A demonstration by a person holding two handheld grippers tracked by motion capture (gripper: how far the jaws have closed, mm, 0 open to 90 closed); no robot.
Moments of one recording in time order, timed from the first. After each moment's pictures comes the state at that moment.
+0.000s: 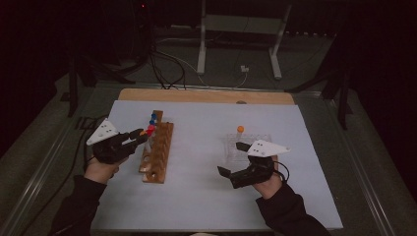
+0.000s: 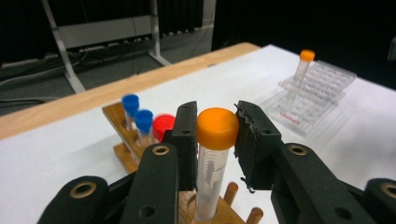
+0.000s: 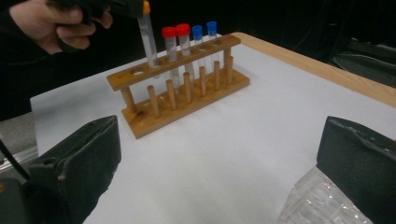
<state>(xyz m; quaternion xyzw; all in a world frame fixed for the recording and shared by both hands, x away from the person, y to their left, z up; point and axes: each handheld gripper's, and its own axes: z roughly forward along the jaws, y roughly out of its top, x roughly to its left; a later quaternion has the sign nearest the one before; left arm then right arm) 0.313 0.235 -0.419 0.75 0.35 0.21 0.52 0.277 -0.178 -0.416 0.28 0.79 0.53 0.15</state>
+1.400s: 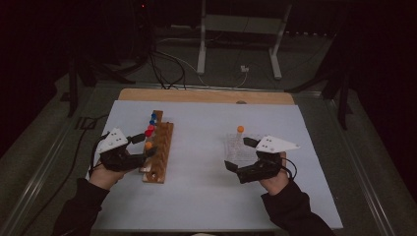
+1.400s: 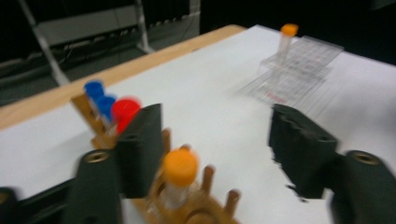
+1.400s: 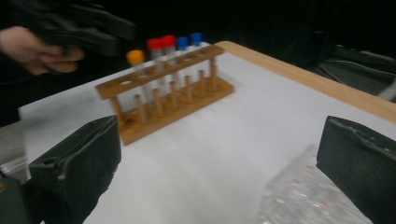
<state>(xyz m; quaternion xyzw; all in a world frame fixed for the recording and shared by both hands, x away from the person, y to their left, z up) 0.296 0.217 -0.420 0.77 0.31 0.21 0.52 0.284 -0.198 -0.407 0.29 0.78 0.53 0.17</state>
